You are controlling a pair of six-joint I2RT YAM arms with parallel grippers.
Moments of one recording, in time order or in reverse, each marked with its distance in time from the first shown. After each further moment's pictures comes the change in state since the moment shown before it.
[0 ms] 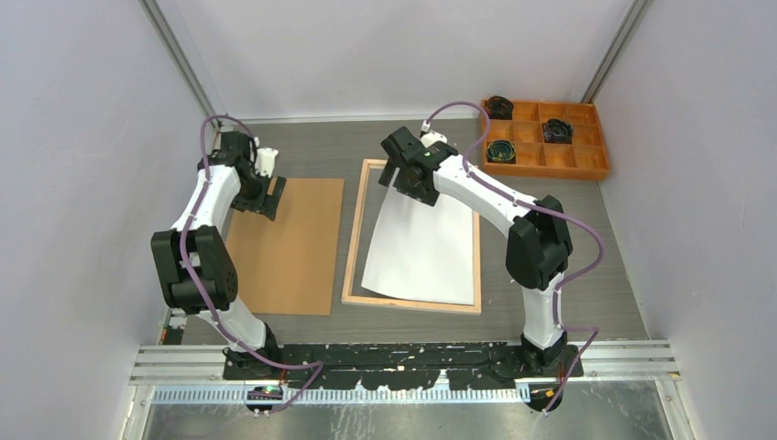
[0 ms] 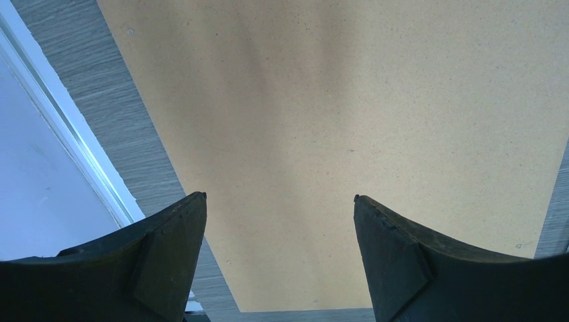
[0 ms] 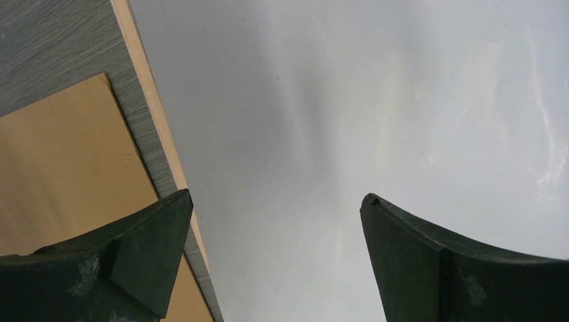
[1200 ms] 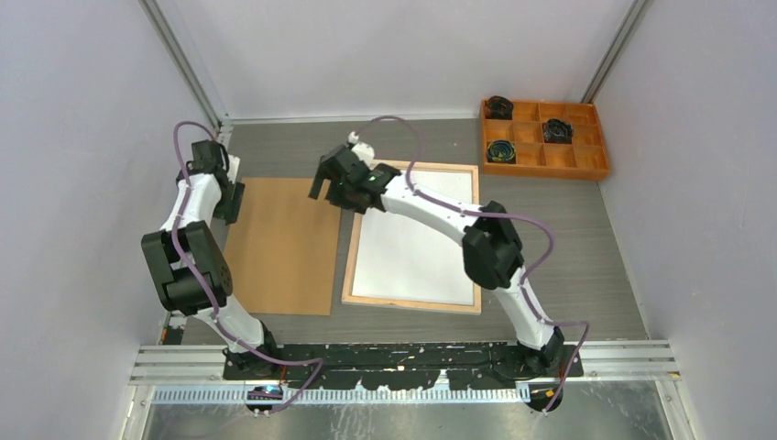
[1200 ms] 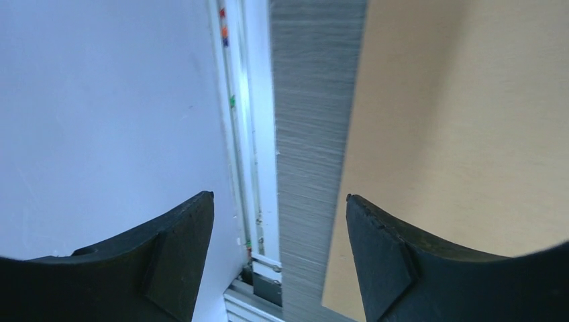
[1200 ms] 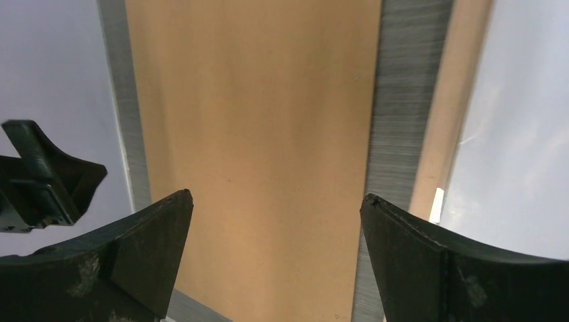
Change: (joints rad) left arm 0.155 0.015 -0.045 0.154 -0.307 0.060; right arm 0.184 0.206 0.214 0.302 -0.186 0.003
